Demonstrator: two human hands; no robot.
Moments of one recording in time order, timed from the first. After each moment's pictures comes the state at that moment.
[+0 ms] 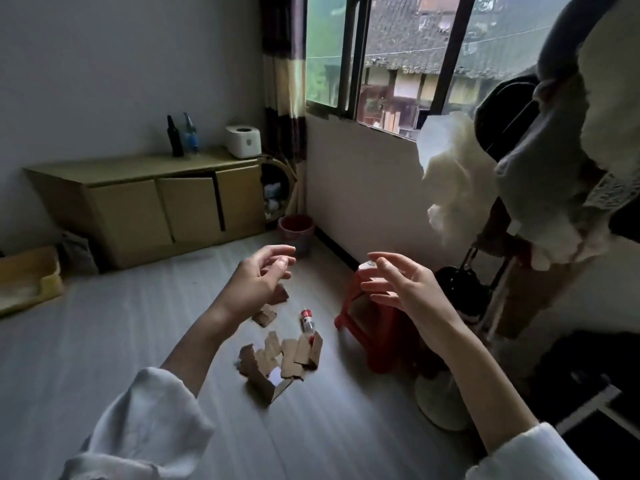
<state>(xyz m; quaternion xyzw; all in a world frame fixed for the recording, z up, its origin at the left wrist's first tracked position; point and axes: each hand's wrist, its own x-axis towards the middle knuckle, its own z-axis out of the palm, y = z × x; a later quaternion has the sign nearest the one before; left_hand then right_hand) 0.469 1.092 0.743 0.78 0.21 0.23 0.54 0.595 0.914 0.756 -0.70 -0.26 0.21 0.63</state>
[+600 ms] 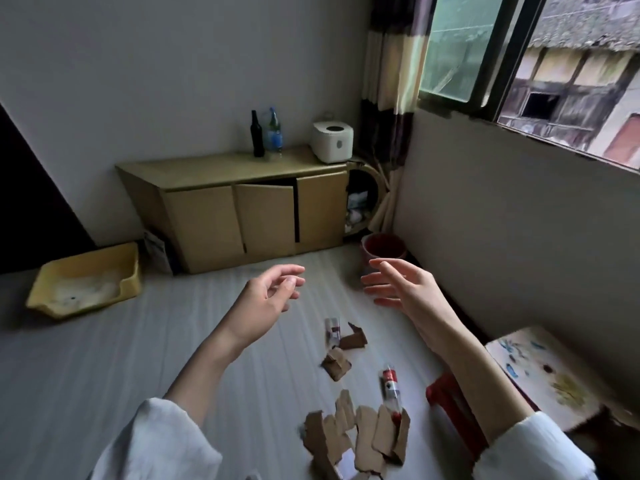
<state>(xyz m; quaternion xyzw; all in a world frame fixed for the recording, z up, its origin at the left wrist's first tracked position) 0.588 1.491 0.702 0.73 0.33 0.26 0.54 0.771 1.375 0.711 -0.68 -0.32 0.32 0.58</state>
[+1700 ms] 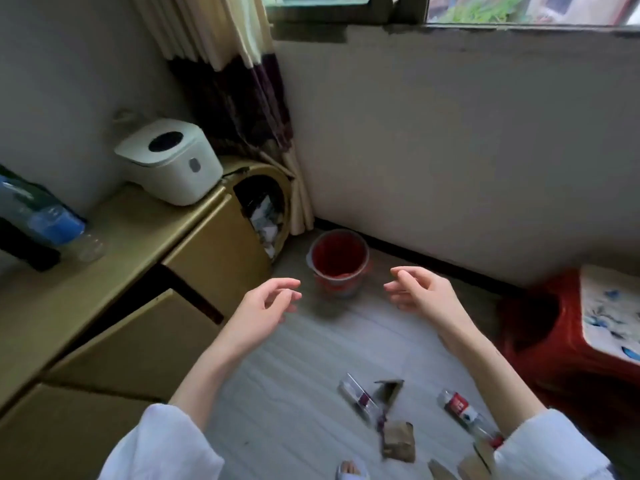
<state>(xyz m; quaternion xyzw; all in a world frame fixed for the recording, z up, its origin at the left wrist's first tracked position) 1.053 2.077 0.615 0.82 0.17 -0.05 0.54 1.126 1.850 0.583 -0.73 0.05 0.17 0.66</state>
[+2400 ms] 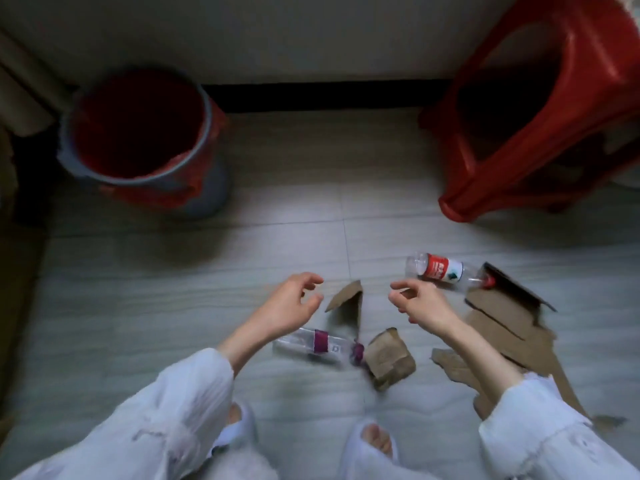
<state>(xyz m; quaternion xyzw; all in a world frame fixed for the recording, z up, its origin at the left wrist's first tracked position) 1.201 2.009 0.013 0.85 -0.14 -0.38 0.33 1.117 1.793 0.011 -0.80 0.34 0.26 0.43</state>
